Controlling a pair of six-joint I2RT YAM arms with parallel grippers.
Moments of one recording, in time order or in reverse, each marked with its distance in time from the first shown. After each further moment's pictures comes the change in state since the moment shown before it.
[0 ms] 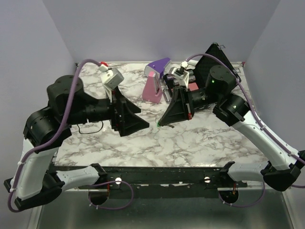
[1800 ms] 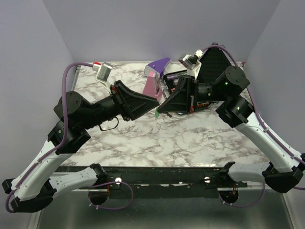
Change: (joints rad) left arm -0.066 -0.209 -0.529 0.855 -0.187 -0.468; right arm 0.000 -0.028 0.003 0.272 0.162 0.113
